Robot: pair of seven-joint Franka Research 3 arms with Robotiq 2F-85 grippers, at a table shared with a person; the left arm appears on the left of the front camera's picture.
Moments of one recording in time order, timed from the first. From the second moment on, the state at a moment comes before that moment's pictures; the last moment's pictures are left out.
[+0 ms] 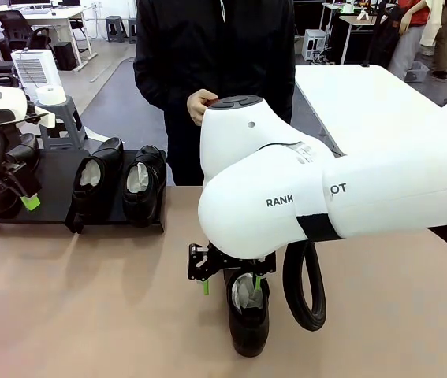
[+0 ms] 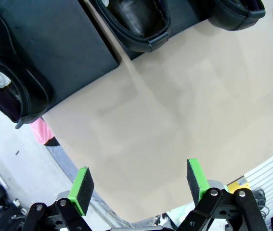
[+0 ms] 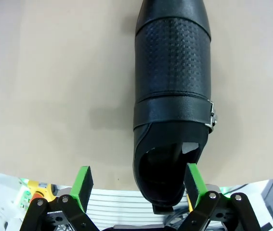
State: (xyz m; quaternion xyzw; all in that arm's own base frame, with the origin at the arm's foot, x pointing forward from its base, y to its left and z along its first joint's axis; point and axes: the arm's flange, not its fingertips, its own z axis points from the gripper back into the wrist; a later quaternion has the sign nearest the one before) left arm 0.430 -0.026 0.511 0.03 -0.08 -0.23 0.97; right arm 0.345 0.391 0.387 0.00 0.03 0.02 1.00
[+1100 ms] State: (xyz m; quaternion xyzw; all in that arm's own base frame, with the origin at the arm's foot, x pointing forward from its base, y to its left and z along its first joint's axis) left arm 0.379 -0.077 0.486 -0.02 -0.02 -0.22 0.98; right arm 0.388 0.146 0.467 0.01 -0.06 -0.09 0.99
